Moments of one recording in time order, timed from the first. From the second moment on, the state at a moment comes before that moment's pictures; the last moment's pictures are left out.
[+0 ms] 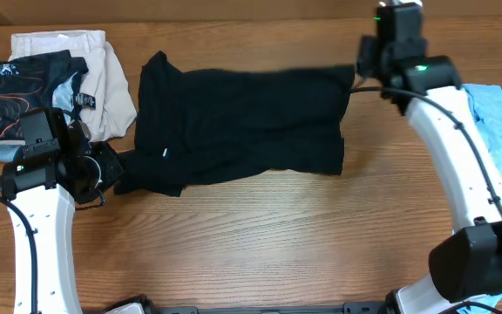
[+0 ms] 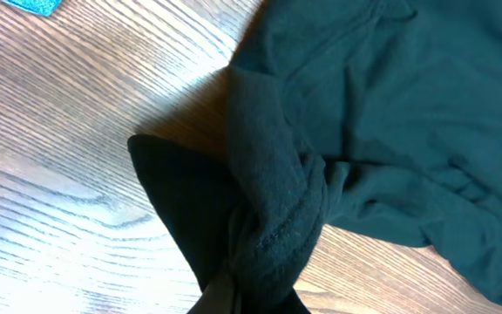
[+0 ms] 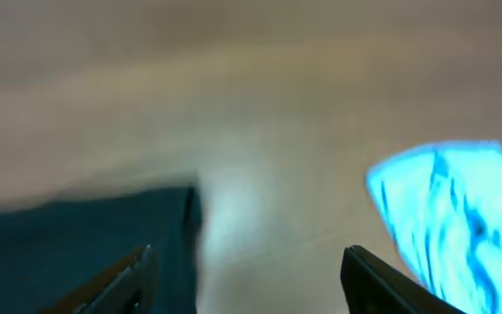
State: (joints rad) left arm 0.29 1.31 1.12 -1.02 0.23 -0.37; right arm 0.15 1.75 1.65 -0.81 0.29 0.24
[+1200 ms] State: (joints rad) left arm 0.29 1.31 1.12 -1.02 0.23 -0.36; right arm 0.15 1.83 1.20 -0.61 -0.18 0.25
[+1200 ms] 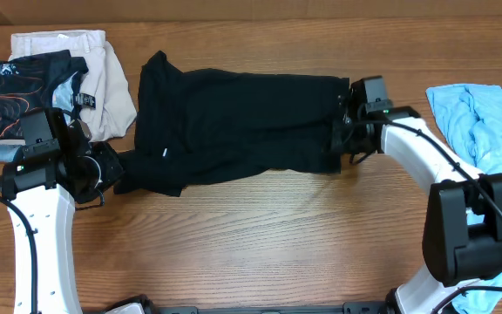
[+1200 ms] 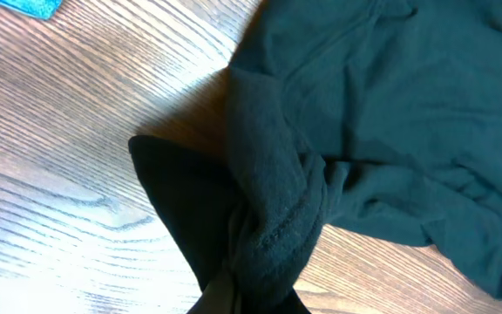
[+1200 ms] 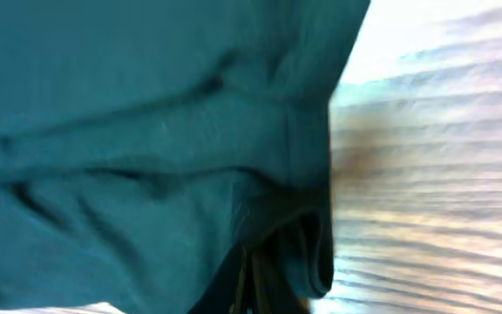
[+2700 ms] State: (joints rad) left arm 0.29 1.31 1.12 -1.01 0.23 -0.36; right arm 0.12 1.73 0.99 -1.17 -0.29 0.27
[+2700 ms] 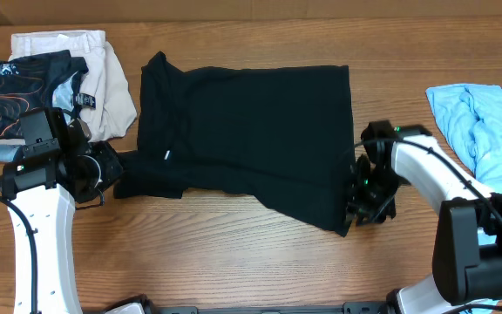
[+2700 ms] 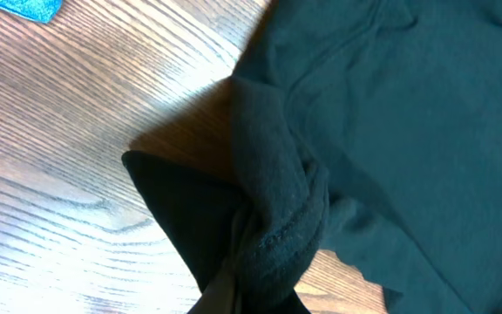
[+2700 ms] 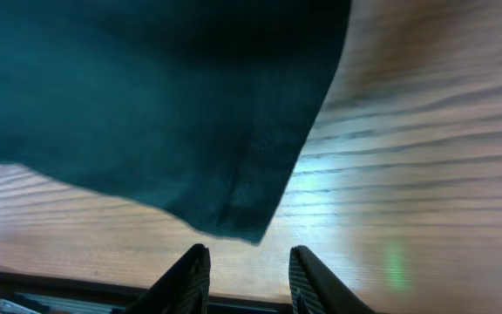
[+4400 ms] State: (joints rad) left arm 0.31 1.32 1.90 -1.35 0.27 -0.32; right arm -0.07 1.43 2.26 -1.64 -0.17 0.28
